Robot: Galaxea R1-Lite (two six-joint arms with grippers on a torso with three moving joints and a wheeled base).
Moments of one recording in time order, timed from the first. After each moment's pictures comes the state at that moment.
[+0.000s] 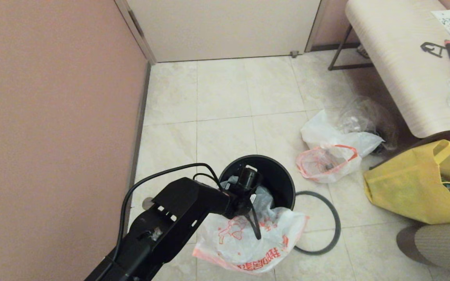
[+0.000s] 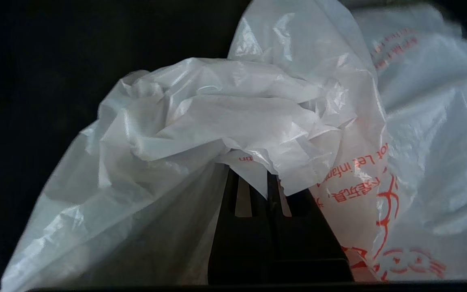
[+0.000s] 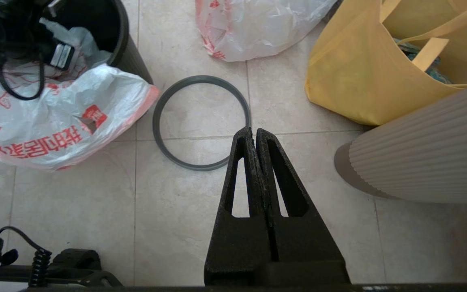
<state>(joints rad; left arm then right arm) -0.65 2.80 -1.97 -0.18 0.58 0.09 -0.01 0.00 -0.03 0.08 0.02 -0.05</state>
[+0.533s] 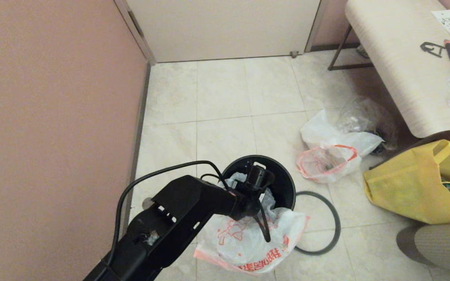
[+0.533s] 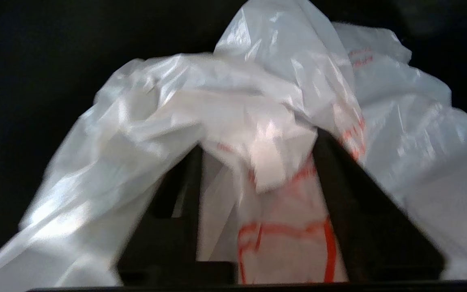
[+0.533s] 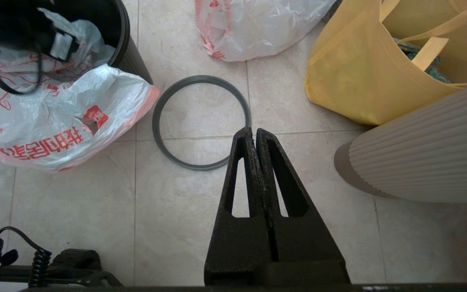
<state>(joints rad) -0.71 2.72 -1.92 -0.17 0.61 0.07 -0.01 0.00 -0.03 0.08 0.02 -0.05</state>
